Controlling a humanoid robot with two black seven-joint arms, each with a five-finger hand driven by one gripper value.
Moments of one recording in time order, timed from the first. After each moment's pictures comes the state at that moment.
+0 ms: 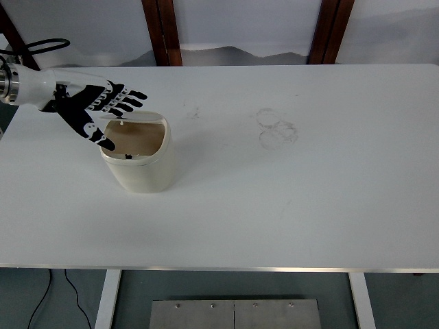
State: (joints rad) left arm -1.48 0.91 0.06 -1.26 0.43 -0.61 0.08; right arm 0.08 0.00 0.36 0.16 -0.26 -0.02 -0.06
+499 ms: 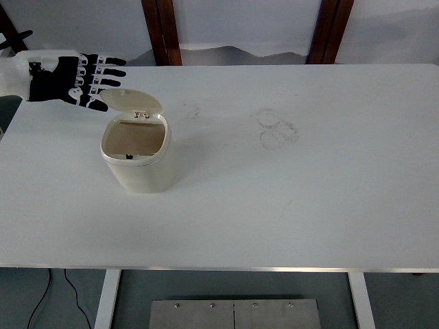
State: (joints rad) left arm -1.37 0.89 0.04 -1.06 0.04 -0.61 0.04; right arm 0.08 0.00 0.35 0.16 -0.26 -0.02 -0.06
